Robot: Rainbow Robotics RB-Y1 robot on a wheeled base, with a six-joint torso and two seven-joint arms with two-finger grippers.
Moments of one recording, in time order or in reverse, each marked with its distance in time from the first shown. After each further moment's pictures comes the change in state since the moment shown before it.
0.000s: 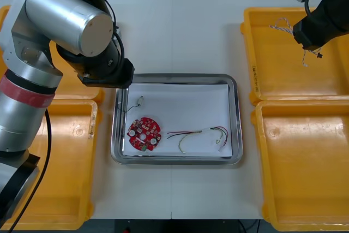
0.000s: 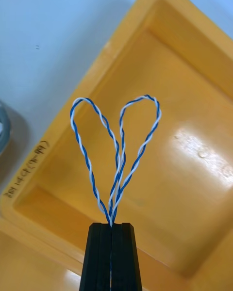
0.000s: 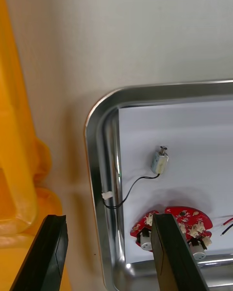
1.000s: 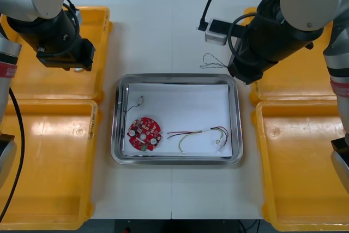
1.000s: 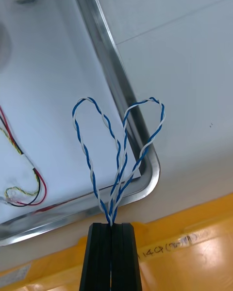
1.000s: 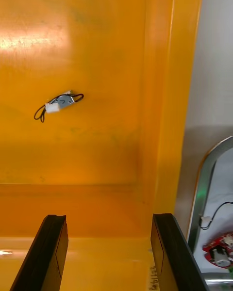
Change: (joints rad) right arm 0.013 0.074 0.351 -0.160 -0.199 0.000 0.103; left arm -0.077 0.101 0.172 0.223 -0.011 -0.008 -0.213
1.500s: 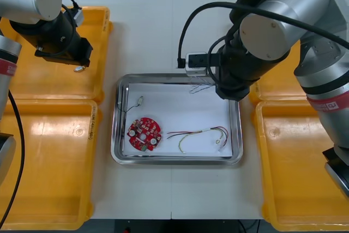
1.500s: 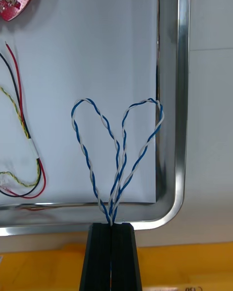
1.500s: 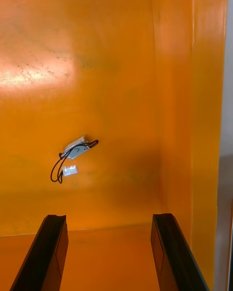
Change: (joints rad) right arm 0.014 0.023 0.176 0.008 0.075 -0.053 0.178; left arm -0.016 0.003 0.013 0.142 -0.027 -0.170 -0.187
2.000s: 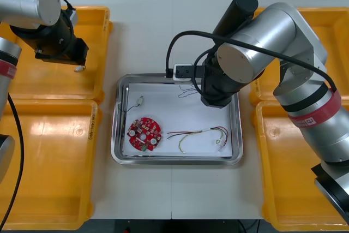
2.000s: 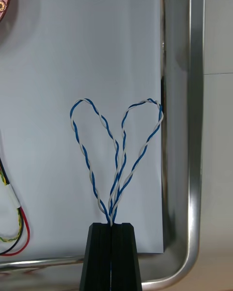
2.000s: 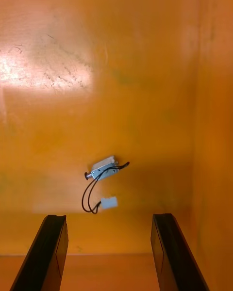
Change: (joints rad) right arm 0.059 0.054 0.078 0.066 0.116 -0.169 0.000; left arm -0.001 0.004 0.006 0.090 -0.042 -0.107 -0.001
